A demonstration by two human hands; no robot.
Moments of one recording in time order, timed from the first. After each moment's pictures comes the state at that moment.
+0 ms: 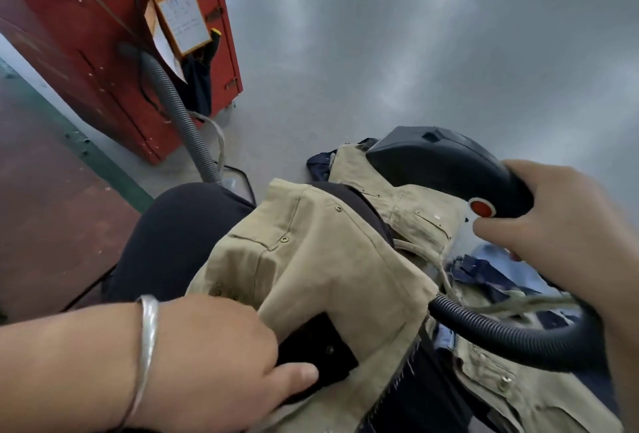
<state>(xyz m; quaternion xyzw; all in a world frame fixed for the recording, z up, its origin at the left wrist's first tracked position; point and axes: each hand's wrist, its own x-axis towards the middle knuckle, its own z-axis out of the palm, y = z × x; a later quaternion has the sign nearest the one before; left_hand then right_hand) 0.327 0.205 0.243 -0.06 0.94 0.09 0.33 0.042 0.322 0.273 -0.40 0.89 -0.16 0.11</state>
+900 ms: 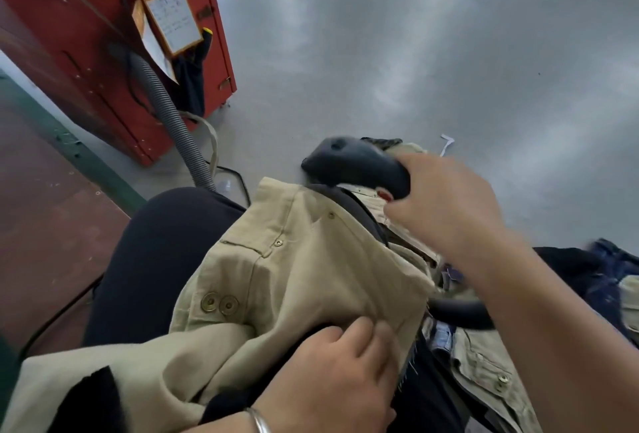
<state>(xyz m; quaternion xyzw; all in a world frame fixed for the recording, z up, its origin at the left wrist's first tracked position) 0.245 0.269 0.159 -0.03 1.00 0.06 -0.03 0.050 0.247 0.227 -0.46 0.88 -0.06 0.09</state>
